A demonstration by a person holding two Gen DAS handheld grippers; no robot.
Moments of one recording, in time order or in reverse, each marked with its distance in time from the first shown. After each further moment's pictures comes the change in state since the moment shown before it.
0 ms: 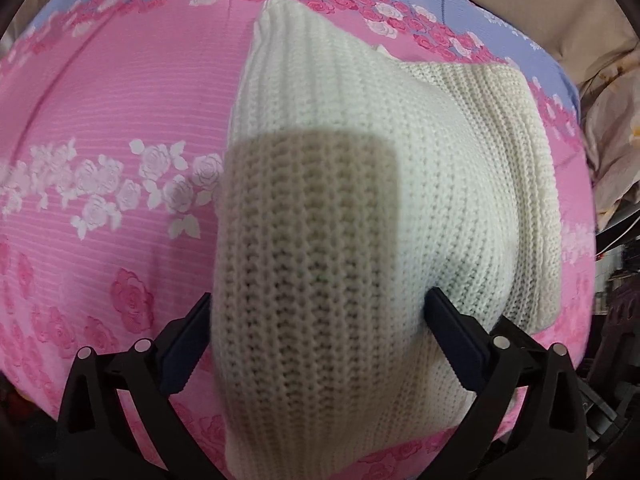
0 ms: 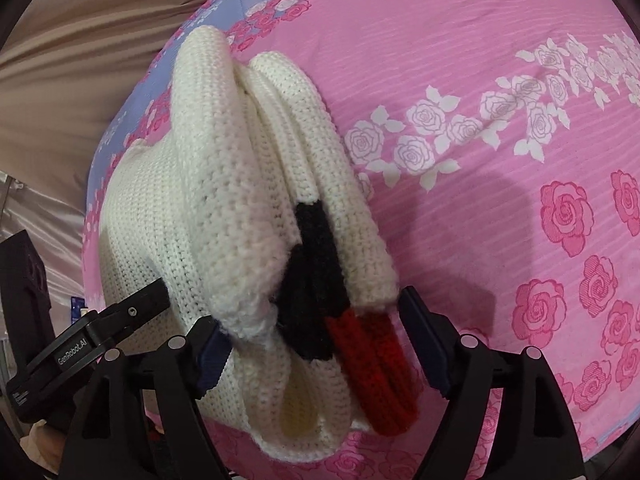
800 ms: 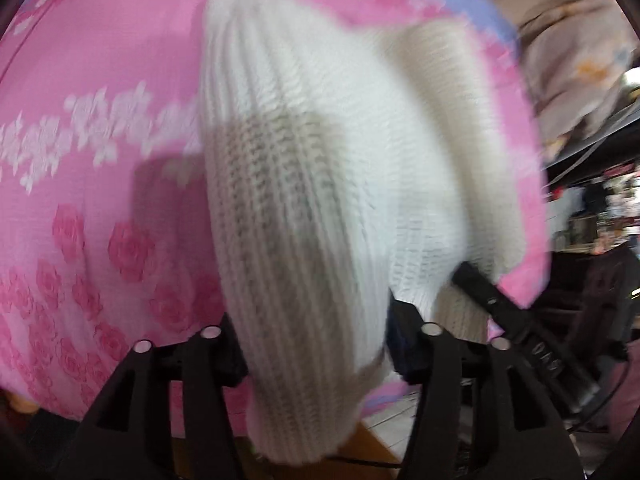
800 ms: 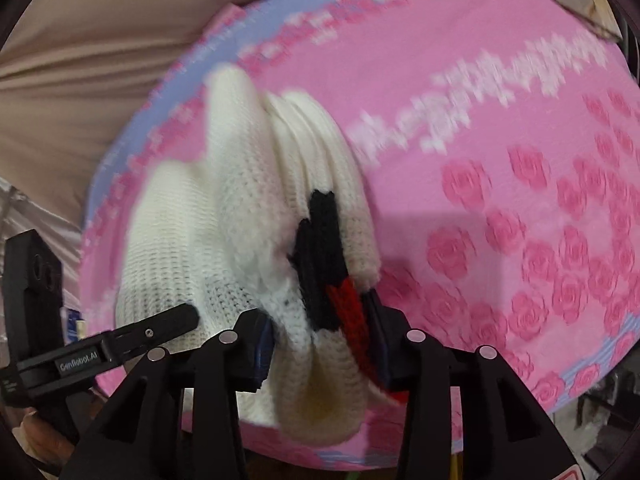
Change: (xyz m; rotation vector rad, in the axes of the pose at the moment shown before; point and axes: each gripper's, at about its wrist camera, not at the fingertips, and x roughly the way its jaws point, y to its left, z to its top) left arm -0.014 -0.038 -0.058 0.146 0.162 -0.110; right arm -0.049 -0.015 -0.036 0.038 -0.093 -0.089
